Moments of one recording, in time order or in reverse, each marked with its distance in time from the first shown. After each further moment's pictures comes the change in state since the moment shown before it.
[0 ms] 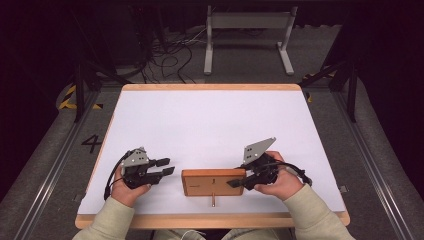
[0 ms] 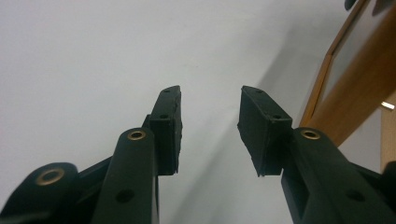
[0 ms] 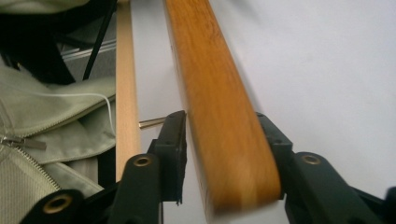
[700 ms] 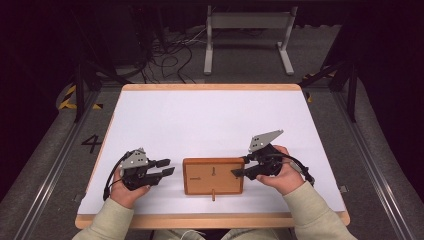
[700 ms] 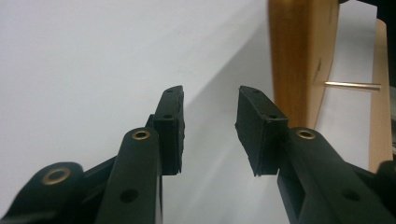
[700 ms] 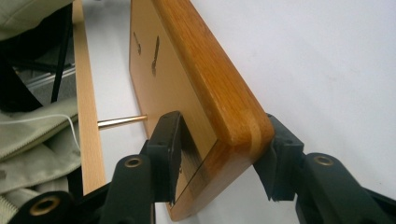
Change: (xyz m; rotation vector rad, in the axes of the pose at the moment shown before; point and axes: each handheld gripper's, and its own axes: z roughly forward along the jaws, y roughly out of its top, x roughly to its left) left arm -0.004 0.002 -0.005 -0.013 -0.007 0.019; right arm -0.020 -0.006 -0.014 -0.036 -0.118 0.110
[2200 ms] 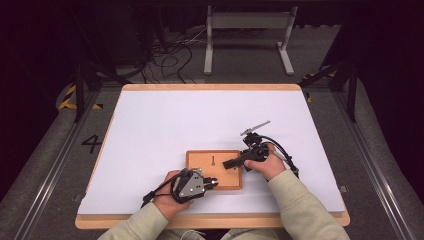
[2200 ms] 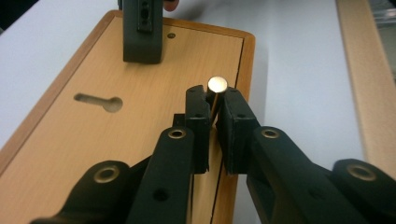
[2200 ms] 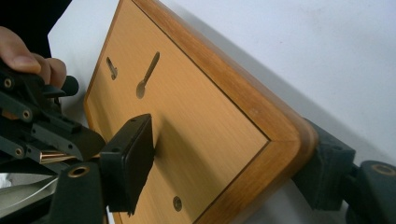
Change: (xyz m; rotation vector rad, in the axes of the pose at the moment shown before) left arm -0.087 0.027 0.091 0.096 -0.078 0.469; right arm -0.066 -0.015 0.059 0.041 0.127 0.467
